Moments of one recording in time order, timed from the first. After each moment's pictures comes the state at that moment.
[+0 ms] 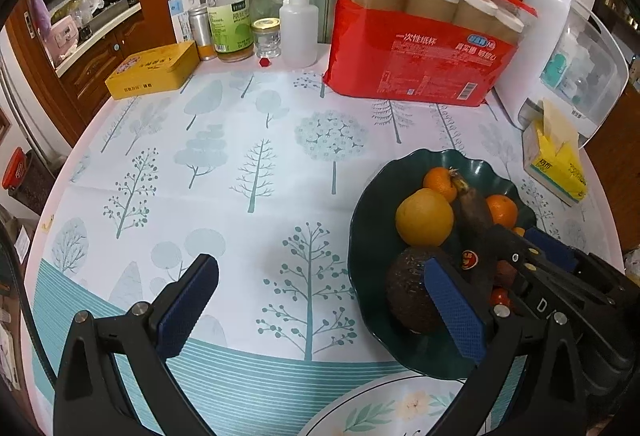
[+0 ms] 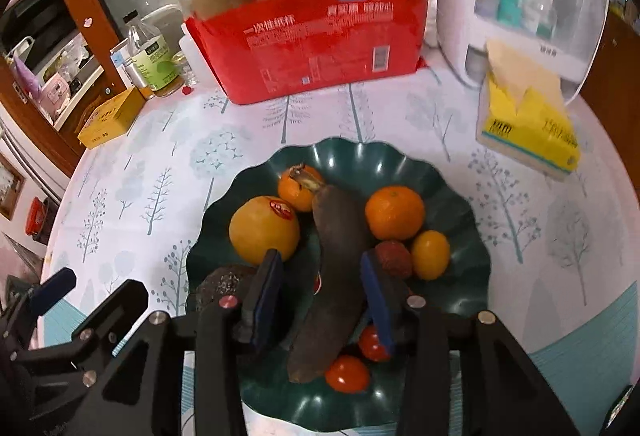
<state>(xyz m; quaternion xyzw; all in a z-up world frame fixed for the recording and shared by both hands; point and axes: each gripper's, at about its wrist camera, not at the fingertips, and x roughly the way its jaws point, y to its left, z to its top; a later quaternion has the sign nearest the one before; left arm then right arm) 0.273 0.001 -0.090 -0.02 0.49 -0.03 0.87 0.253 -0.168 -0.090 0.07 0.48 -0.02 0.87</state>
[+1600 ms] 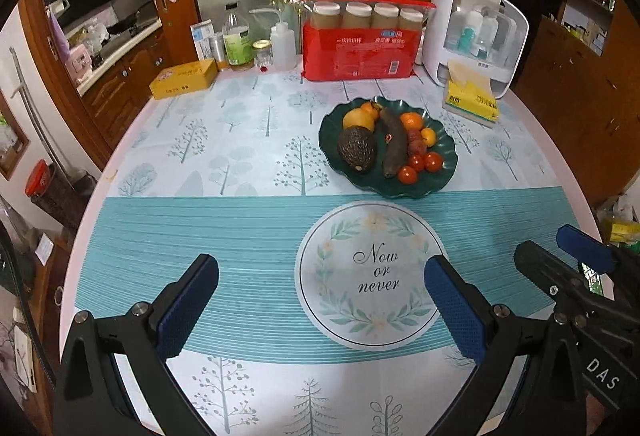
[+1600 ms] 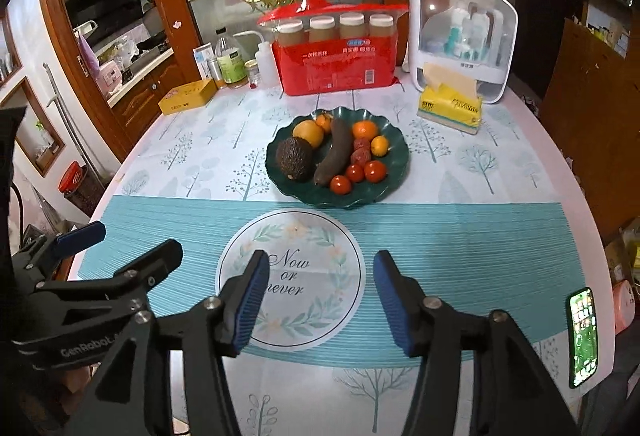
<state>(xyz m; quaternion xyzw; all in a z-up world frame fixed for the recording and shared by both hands) 0.021 0.008 0.005 0.03 0.45 -0.06 0.89 -0.020 -0.158 0.011 0.05 0.43 0.02 0.90</state>
